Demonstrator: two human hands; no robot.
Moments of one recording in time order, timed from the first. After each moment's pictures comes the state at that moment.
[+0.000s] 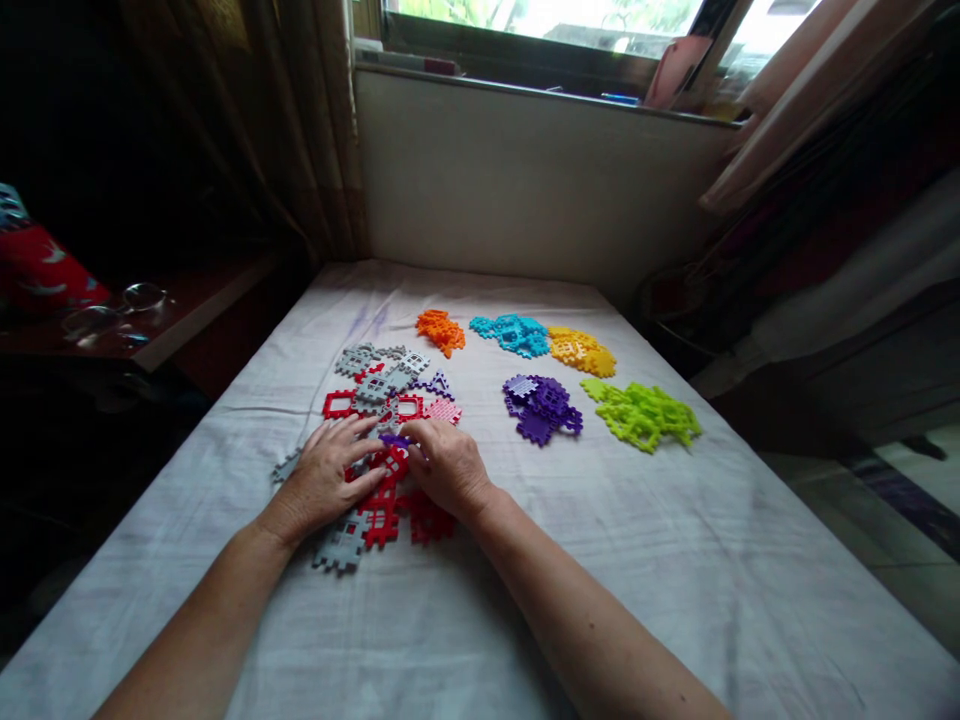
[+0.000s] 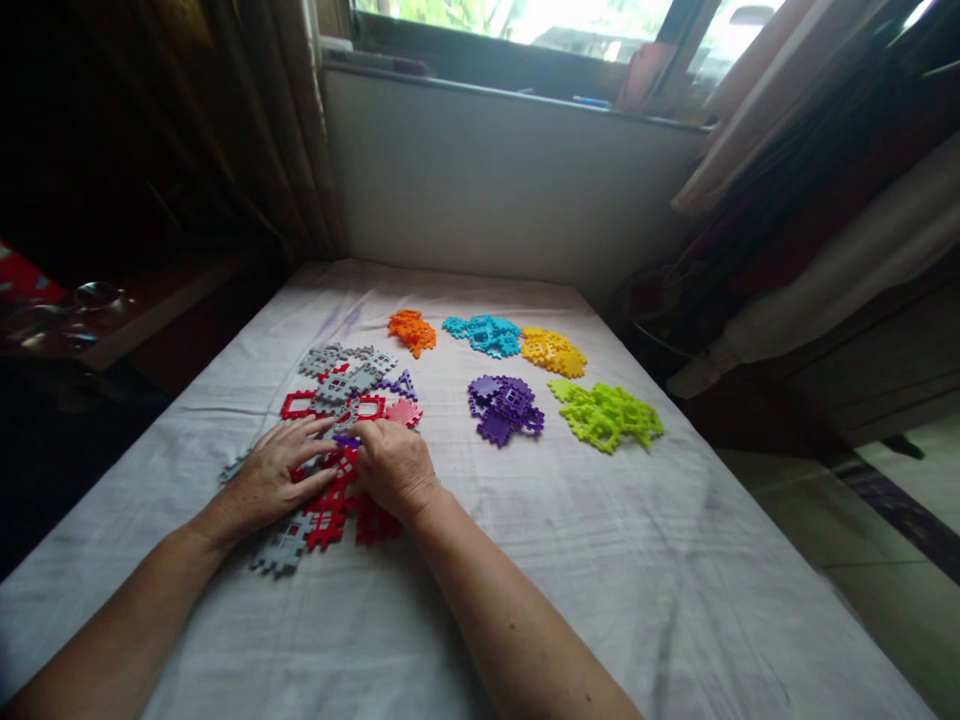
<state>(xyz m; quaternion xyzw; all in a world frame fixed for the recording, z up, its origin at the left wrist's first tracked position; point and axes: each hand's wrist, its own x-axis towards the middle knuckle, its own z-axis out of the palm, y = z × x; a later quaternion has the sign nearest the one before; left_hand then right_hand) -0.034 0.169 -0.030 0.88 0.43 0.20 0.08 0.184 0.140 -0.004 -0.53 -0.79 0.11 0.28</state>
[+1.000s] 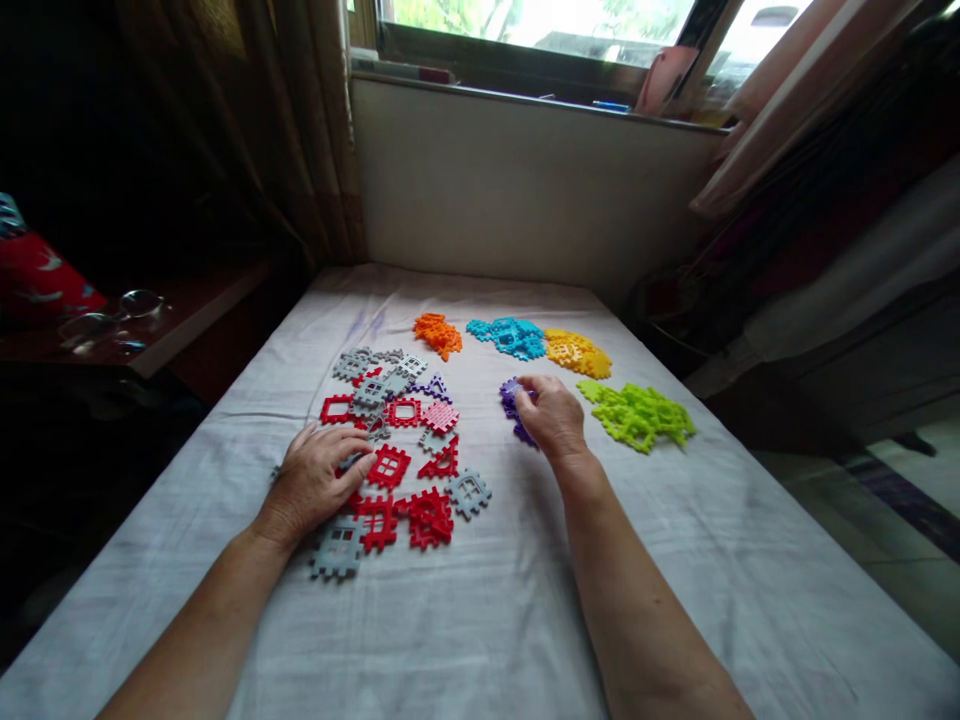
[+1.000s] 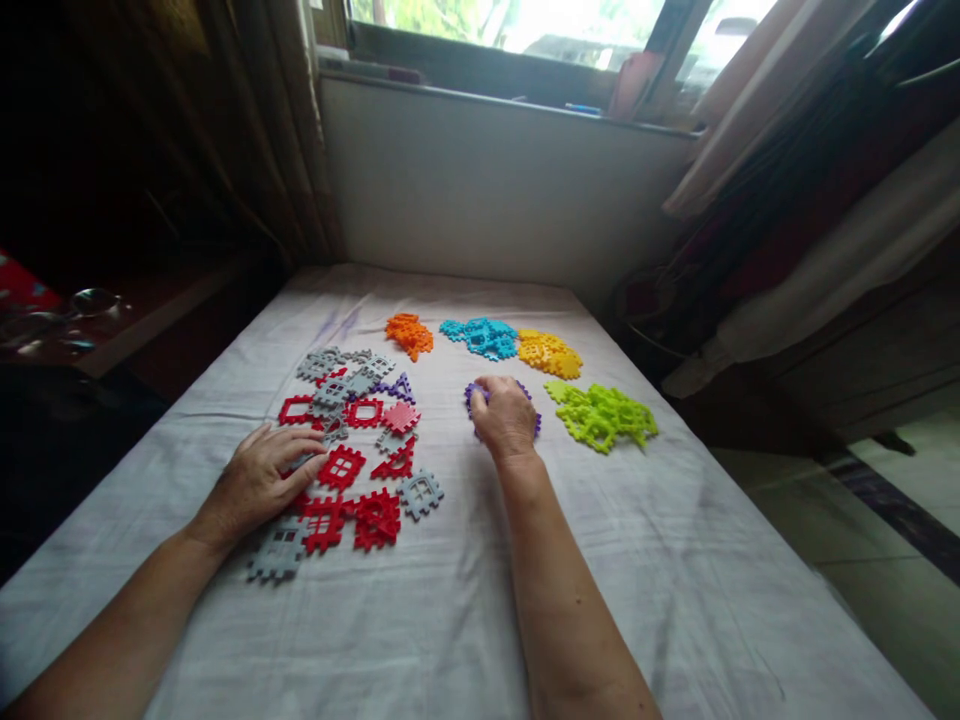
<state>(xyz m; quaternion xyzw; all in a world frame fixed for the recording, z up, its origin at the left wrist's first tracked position) -0.031 0.165 -0.018 0.83 0.49 0.26 0.08 0.308 0.163 0.028 -0.78 -0.58 0.02 0.23</state>
